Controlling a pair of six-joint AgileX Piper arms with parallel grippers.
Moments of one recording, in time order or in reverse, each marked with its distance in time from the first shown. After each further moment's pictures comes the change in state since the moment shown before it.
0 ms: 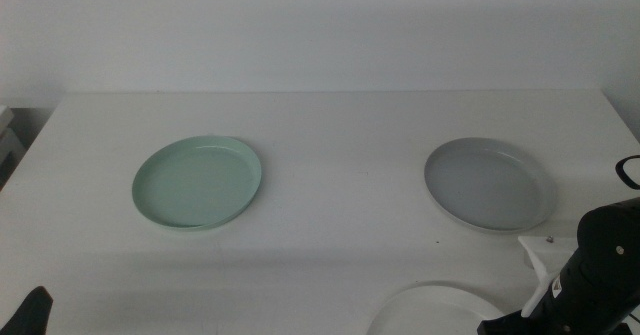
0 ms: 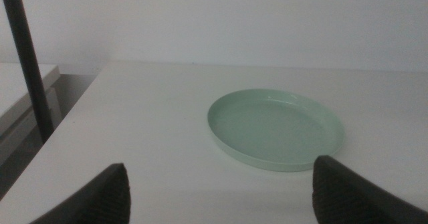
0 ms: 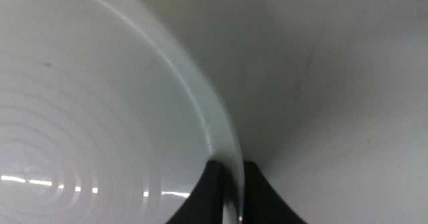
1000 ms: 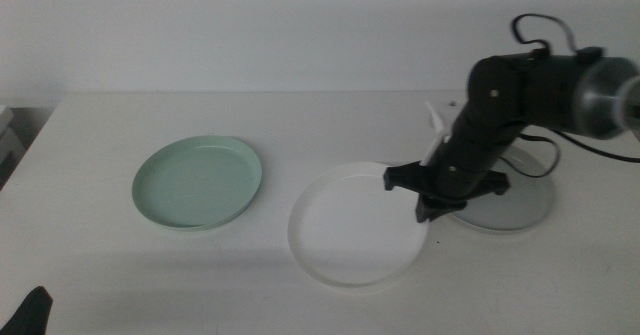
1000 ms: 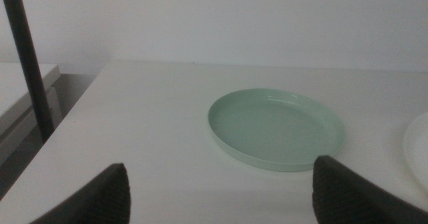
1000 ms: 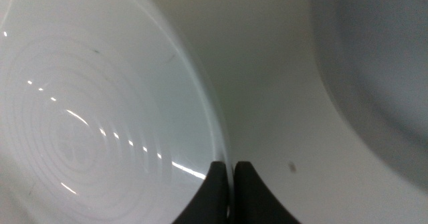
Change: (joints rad) left arm 0.000 0.000 0.000 0.000 0.000 0.000; right arm 0.005 0.361 -0.710 0.026 0.120 -0.045
